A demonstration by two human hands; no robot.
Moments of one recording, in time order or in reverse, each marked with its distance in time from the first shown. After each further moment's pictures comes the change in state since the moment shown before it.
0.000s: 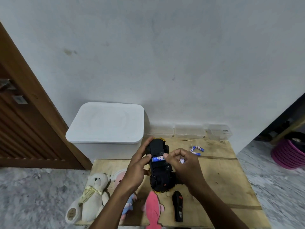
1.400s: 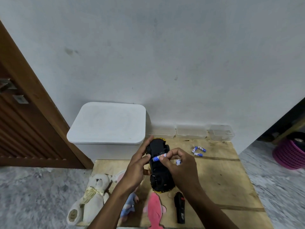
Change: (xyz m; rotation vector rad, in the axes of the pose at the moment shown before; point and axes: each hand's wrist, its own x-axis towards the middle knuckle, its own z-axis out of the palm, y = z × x) left_hand 0.004 0.005 -0.010 0.055 -0.016 -0.044; right_hand -0.004 -0.005 0.023 -0.066 0.085 -0.083
